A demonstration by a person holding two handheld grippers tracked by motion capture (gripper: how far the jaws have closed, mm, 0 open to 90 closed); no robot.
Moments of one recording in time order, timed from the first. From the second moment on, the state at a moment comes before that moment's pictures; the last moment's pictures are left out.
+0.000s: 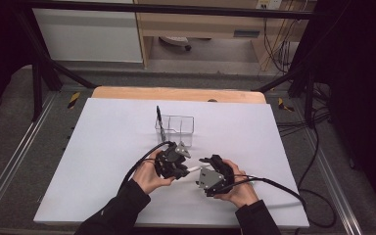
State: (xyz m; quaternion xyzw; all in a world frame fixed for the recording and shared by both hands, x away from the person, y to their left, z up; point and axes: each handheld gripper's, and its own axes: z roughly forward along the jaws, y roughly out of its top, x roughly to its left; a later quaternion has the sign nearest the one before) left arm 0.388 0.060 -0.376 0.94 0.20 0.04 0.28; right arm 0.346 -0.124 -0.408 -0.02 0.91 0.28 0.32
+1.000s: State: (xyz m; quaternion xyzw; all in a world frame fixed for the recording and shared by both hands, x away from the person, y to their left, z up) left arm 0.385 0.034 -0.366 0.94 0.18 0.04 0.28; right arm 0.340 -0.129 -0.407 -0.13 0.89 0.24 0.38
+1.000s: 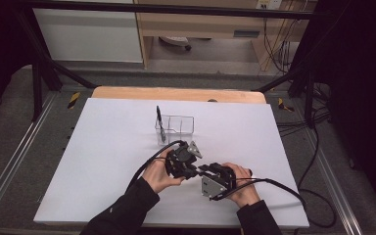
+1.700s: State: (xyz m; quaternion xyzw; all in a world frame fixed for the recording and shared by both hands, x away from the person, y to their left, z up) left arm 0.384 0.036 -0.363 0.94 0.17 0.04 0.29; right arm 0.339 -0.131 -0.404 -0.14 0.89 0.23 0.37
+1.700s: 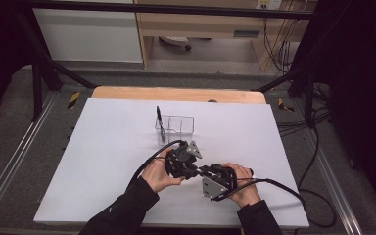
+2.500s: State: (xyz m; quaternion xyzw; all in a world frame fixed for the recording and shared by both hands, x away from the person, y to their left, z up) left arm 0.377 0.123 -0.385 0.91 0.22 0.12 0.34; right arm 0.357 -0.152 -0.389 -0.03 0.90 0.24 0.37
